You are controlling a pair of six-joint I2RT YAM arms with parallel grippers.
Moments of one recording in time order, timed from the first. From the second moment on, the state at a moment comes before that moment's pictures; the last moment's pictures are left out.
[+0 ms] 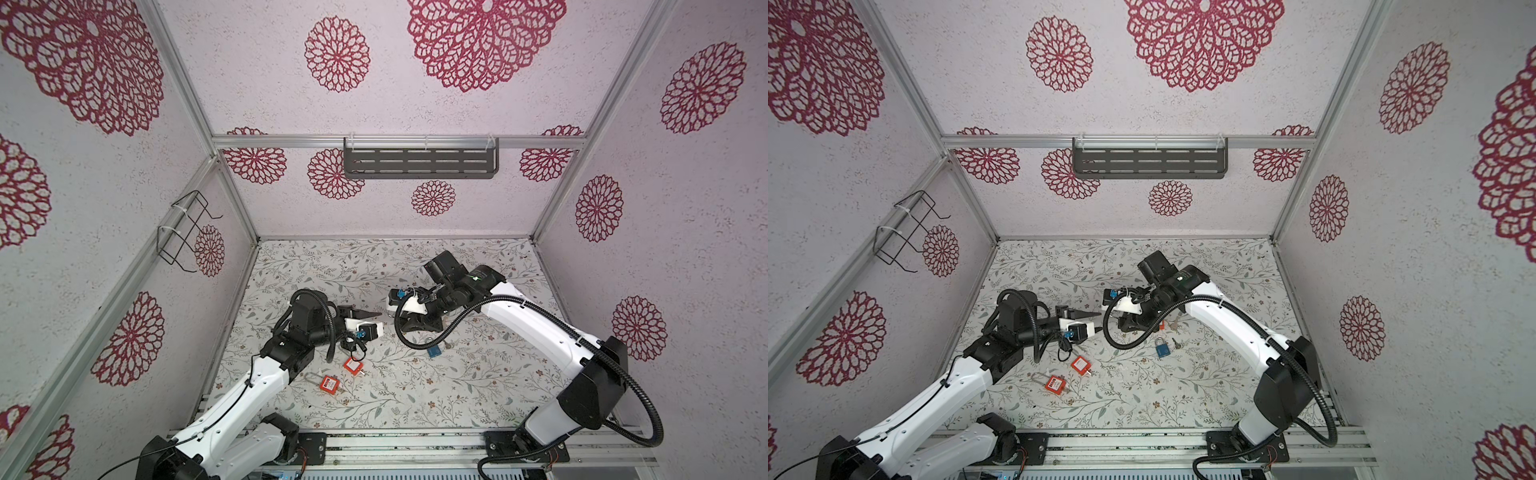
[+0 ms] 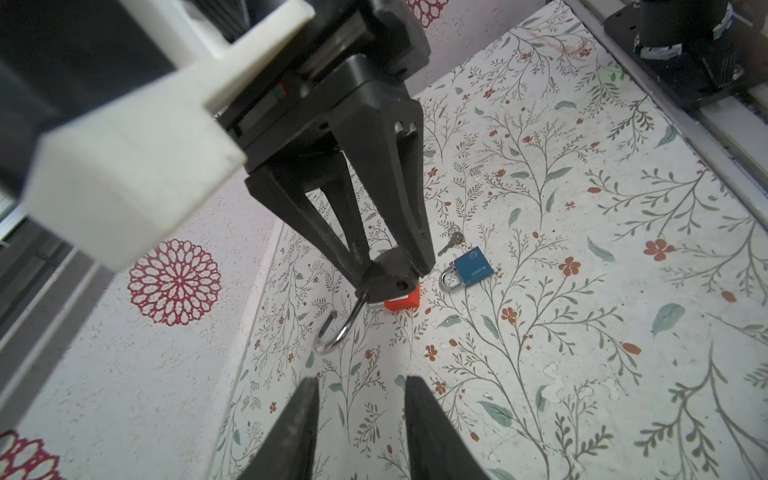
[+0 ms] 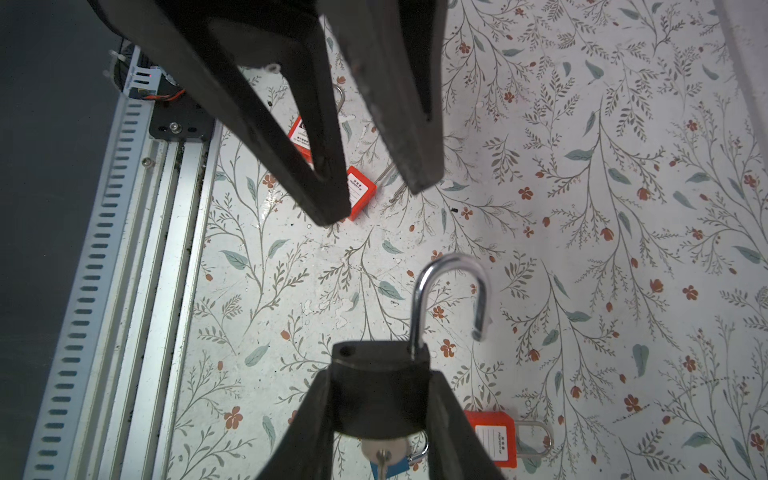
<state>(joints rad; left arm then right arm) -0.48 1.01 0.69 -0.09 0.62 1.01 0.72 1.58 1.50 -0.98 -0.51 -0.80</state>
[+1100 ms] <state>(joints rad) -0.57 1.09 0.69 0.00 0.51 1.12 0.72 1.58 1.50 -1.00 -0.55 -0.83</state>
